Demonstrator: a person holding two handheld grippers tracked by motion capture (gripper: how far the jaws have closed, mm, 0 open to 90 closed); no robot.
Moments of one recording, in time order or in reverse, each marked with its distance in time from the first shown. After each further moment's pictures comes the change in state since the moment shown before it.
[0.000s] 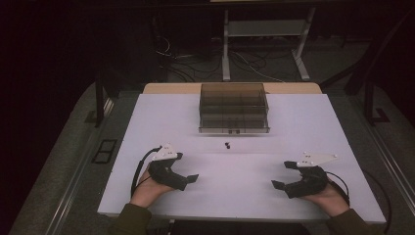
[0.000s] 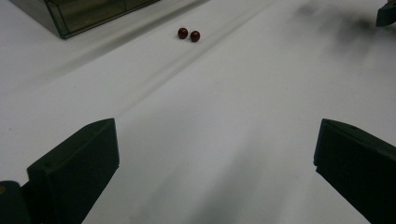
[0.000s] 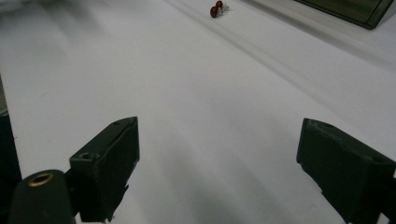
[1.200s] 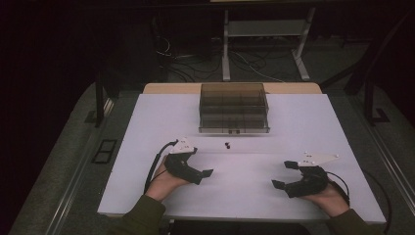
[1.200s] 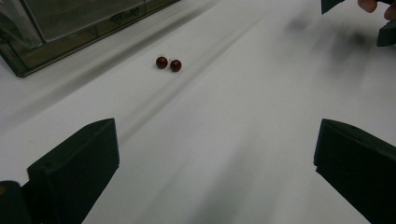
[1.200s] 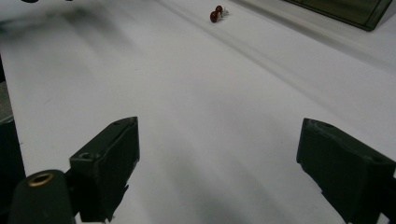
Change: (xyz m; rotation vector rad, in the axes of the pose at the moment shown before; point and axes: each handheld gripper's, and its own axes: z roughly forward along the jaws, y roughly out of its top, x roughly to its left) left arm -0.009 0.028 0.036 -0.006 -0.034 0.025; right arm -0.001 0.000 -0.001 -0.013 0.002 0.008
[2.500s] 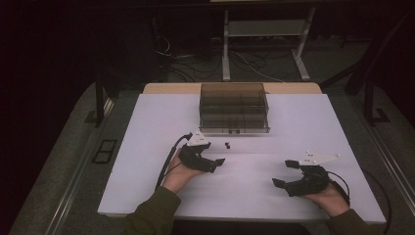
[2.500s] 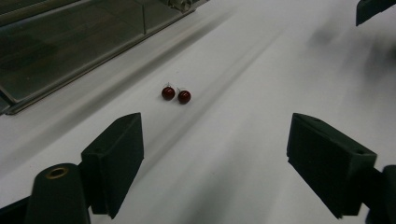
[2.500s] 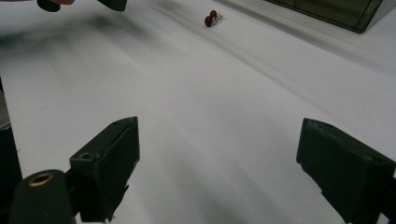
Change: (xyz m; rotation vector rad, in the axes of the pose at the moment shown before) left arm -0.001 0.023 0.036 0.010 0.060 0.012; right arm -0.001 0.001 -0.001 -0.012 -0.011 0.016
